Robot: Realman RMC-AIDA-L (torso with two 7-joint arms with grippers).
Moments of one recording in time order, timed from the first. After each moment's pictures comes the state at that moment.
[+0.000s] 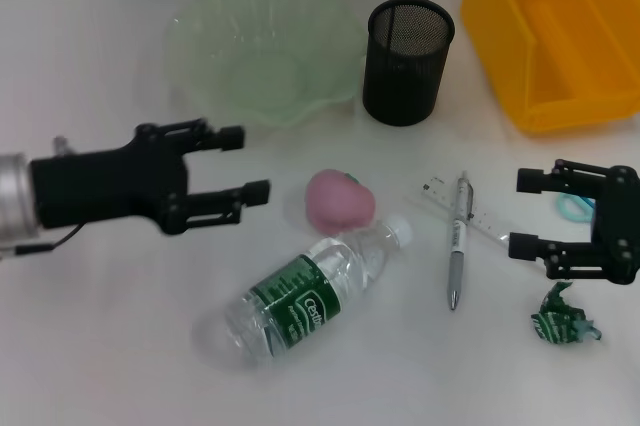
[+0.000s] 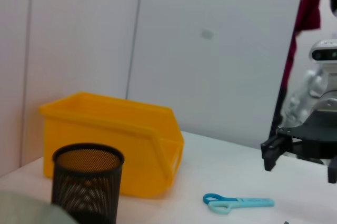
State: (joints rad) left arm -0.35 -2.07 0.86 0.75 1.80 1.66 -1.28; right arm 0.44 2.04 -0.39 -0.66 -2.19 -1.89 1.18
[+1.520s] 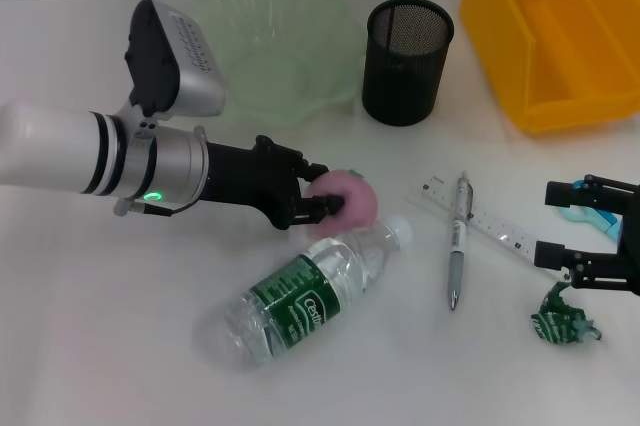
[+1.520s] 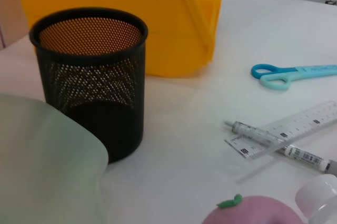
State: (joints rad) left arm -0.70 -2.07 1.28 0.52 1.87 1.08 -1.41; right arm 0.39 2.03 -0.38 -0.66 -2.18 -1.89 1.20
